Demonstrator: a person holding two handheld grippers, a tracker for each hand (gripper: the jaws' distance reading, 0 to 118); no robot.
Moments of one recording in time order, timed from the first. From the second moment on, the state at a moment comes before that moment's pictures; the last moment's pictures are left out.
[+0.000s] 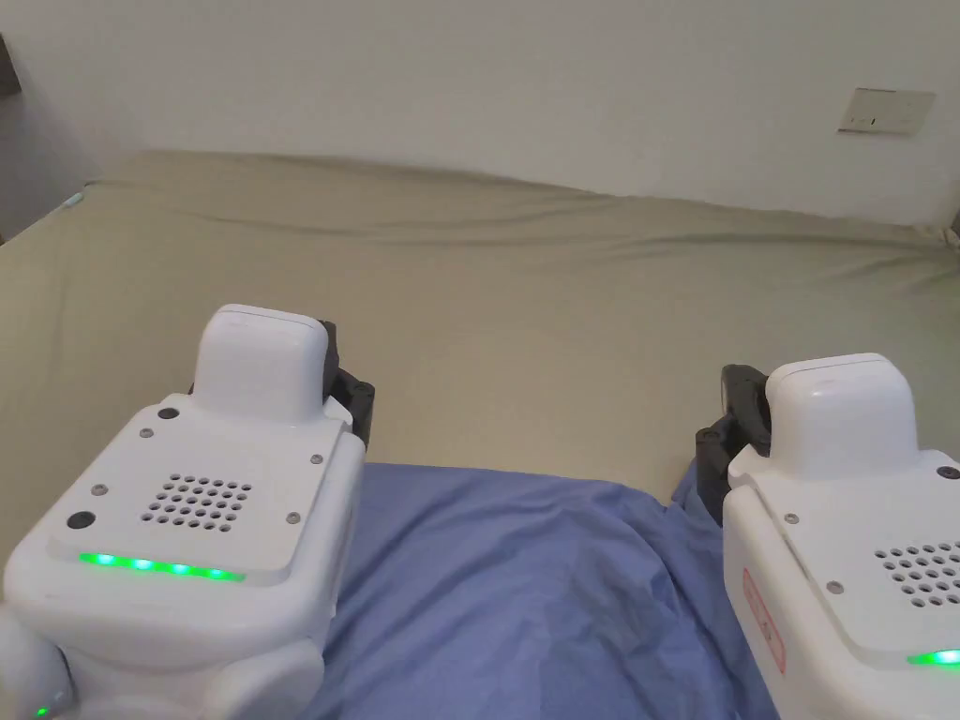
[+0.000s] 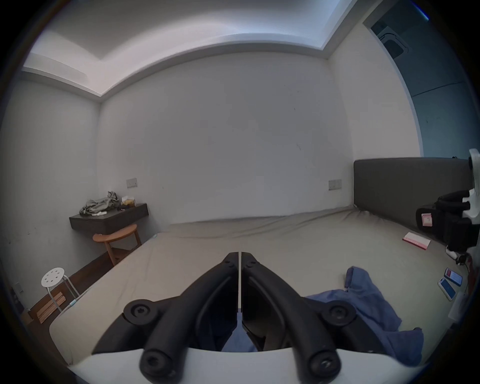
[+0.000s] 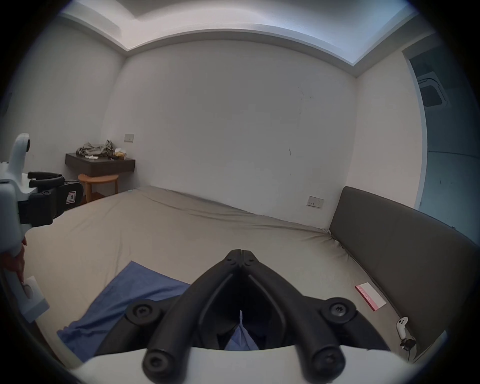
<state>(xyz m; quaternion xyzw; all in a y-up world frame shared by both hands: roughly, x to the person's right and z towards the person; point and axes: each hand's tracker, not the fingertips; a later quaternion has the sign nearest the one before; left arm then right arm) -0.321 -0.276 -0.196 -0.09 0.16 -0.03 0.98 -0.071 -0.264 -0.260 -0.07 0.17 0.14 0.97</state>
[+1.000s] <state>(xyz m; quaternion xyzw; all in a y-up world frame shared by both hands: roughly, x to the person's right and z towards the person) -0.458 -0.506 -0.408 -0.41 0.16 0.05 0.90 -0.001 -0.350 -0.364 -0.21 0.09 0.16 0.96</state>
